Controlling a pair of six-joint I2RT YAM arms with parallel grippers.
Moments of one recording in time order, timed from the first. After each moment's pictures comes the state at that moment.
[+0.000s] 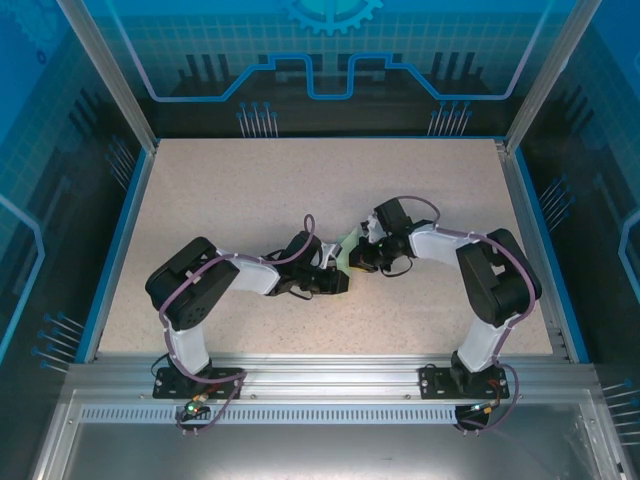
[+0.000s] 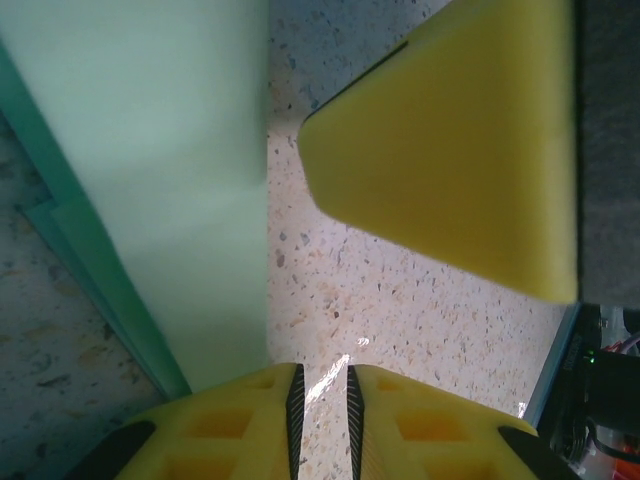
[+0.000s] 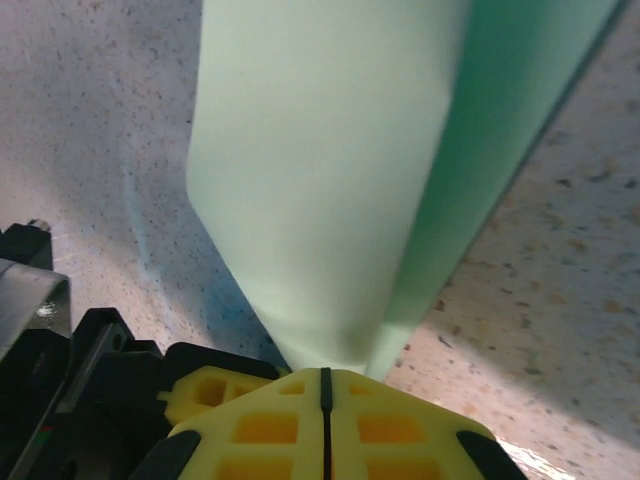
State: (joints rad) left arm -0.68 1.84 0.77 0.27 0.55 -0.71; right arm 0.43 1.77 0.96 -0.32 -0.59 0.61
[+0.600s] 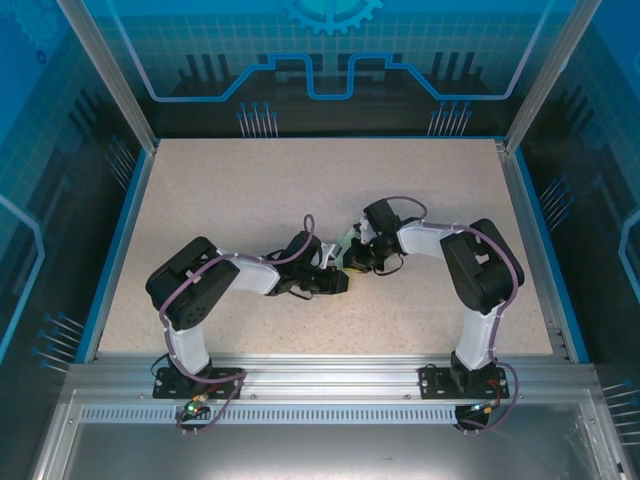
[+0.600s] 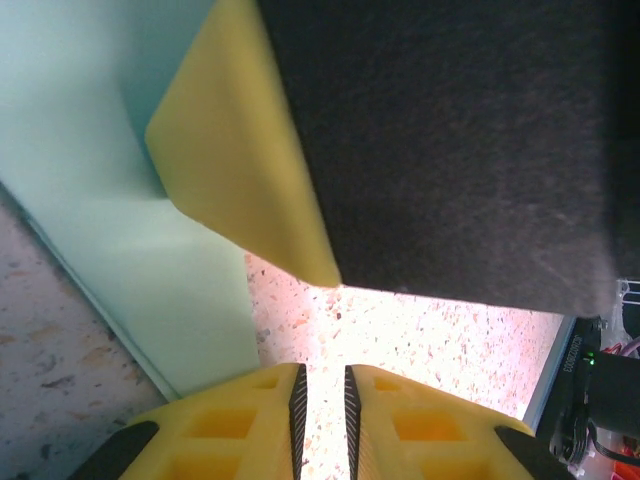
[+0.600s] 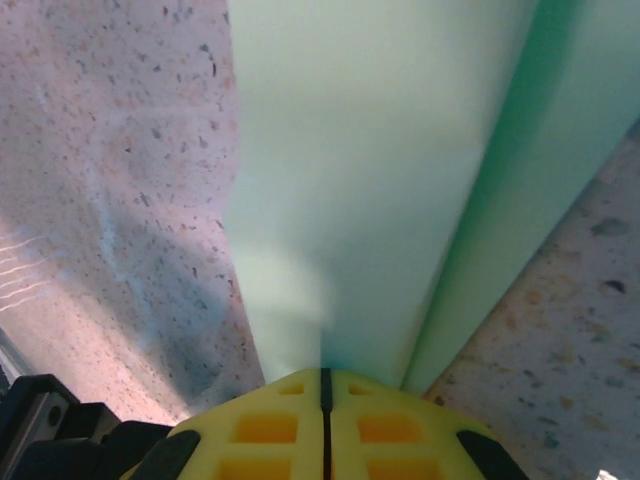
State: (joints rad) left arm -0.68 1.85 0.77 0.27 0.55 -0.72; right arm 0.46 1.89 1.04 -0.35 -0.54 0.61
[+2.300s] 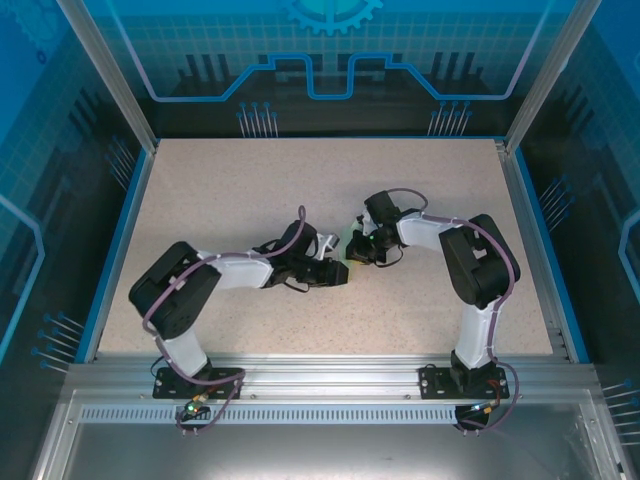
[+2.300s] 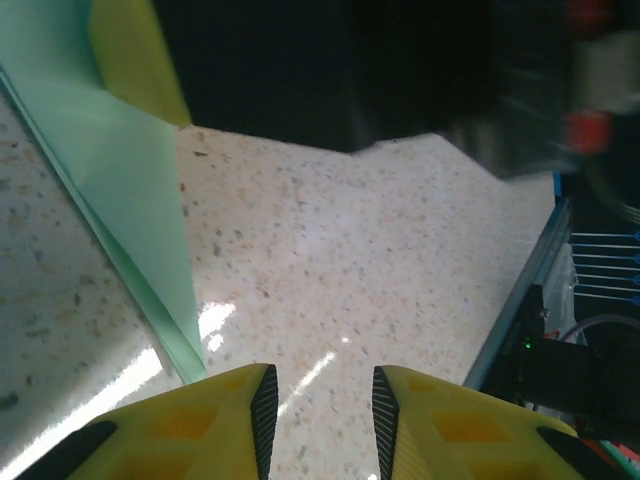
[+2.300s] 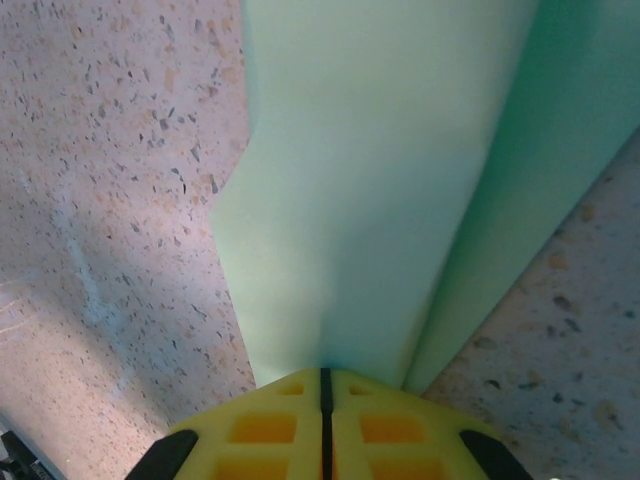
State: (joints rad) left arm -0.64 1.76 0.83 0.13 0.61 -0.72; right arm 0.44 1.93 1.12 -0.41 -0.48 0.61
